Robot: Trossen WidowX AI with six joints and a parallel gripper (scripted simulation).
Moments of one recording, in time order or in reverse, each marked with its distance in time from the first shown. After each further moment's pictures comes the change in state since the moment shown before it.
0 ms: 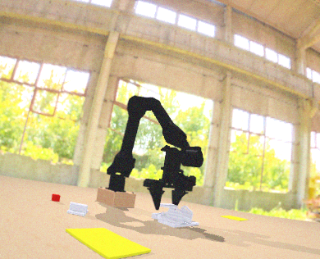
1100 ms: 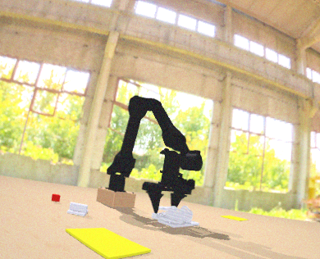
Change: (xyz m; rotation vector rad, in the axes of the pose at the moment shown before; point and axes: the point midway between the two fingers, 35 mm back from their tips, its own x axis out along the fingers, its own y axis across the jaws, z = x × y) arm 0.011 -0.001 -0.003 0.000 0.010 -0.002
